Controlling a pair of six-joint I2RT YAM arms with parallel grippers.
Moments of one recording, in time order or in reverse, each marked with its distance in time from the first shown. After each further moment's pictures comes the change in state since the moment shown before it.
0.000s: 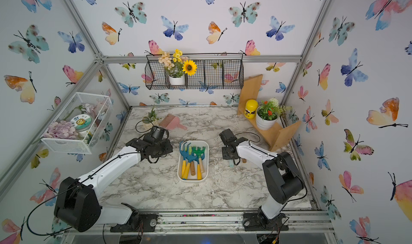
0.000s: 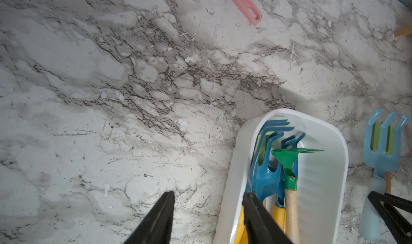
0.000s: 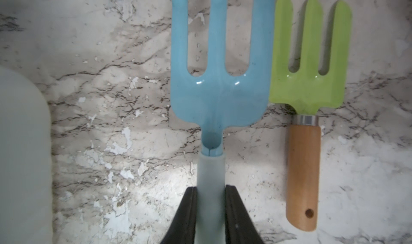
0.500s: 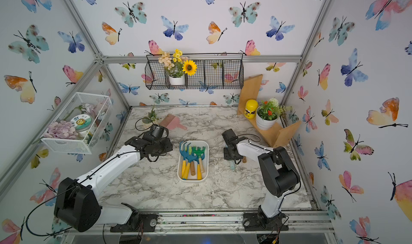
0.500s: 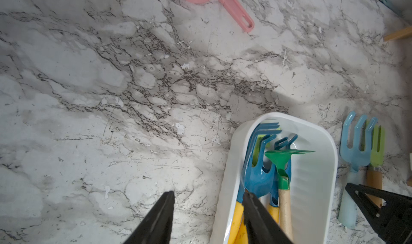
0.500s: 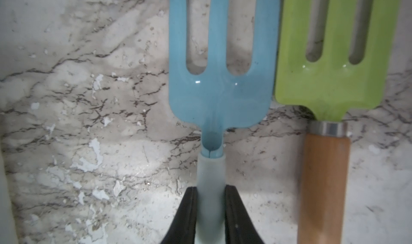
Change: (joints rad) left arm 0.000 0.000 0.036 -0.017 0.000 0.007; right arm -0.059 0.069 0.003 0.026 -0.069 0.001
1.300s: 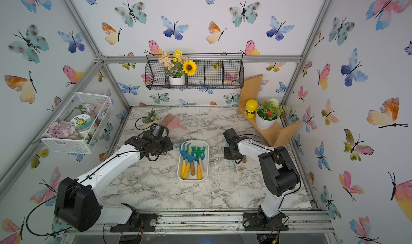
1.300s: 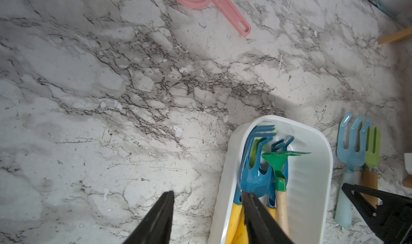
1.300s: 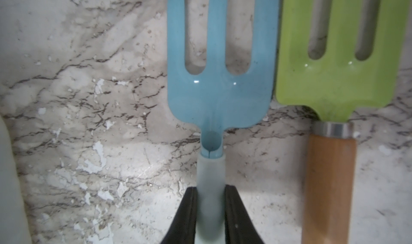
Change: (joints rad) left arm 0.000 0.003 0.011 -0.001 -0.001 0.001; right arm -0.023 0.003 0.003 0.000 -0.038 0.015
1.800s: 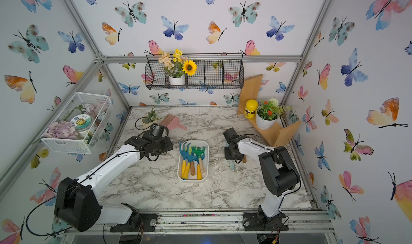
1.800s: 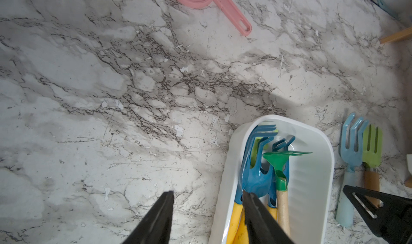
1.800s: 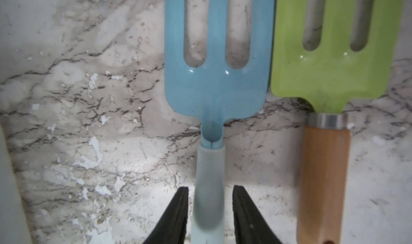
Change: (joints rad) left arm 0.000 -0.002 0.000 -0.005 -0.009 0.002; right arm 0.000 -0.003 0.034 -0.056 0.001 0.000
